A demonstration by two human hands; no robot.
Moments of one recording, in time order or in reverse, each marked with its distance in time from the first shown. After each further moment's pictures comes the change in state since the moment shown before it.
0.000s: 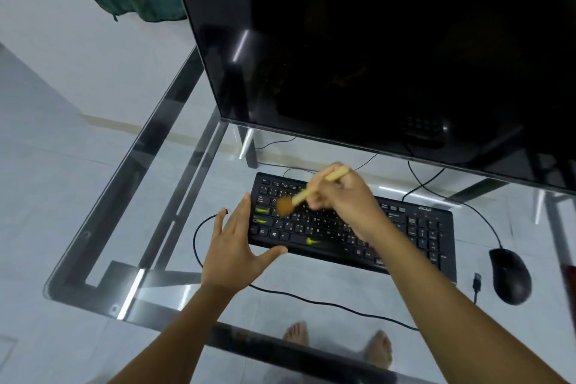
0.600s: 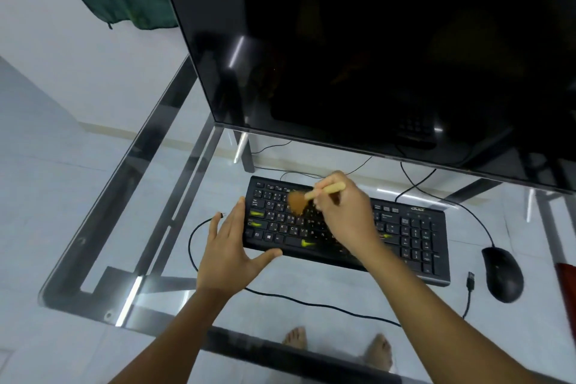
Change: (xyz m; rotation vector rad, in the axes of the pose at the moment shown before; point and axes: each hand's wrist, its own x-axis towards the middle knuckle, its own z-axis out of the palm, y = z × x) left_hand -0.001 0.000 0.002 0.000 0.012 -0.005; right_hand -0.015 0.002 0.006 0.152 0.120 0.128
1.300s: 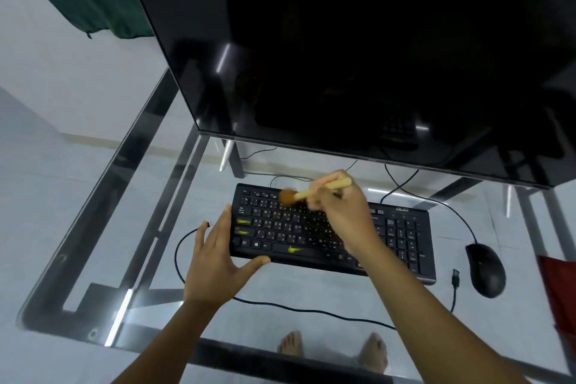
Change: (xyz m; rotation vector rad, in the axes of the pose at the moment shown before) left_hand 0.002 -0.002 0.002 -0.017 -0.013 0.015; right_hand 0.007 0.001 -0.019 0.179 0.026 0.137
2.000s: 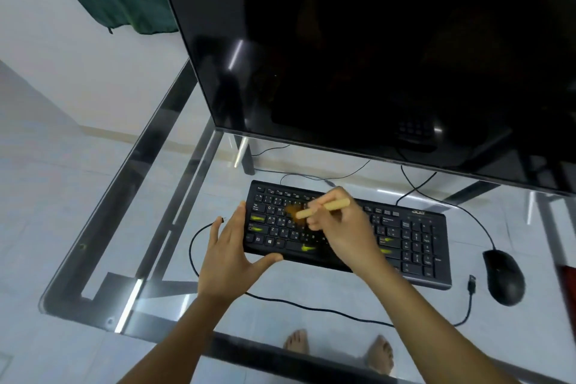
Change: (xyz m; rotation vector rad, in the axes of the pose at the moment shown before) left_hand 0.000 0.002 -0.003 0.009 0.025 -0.013; right_hand -0.021 0.008 0.019 -0.025 -0.093 -0.025
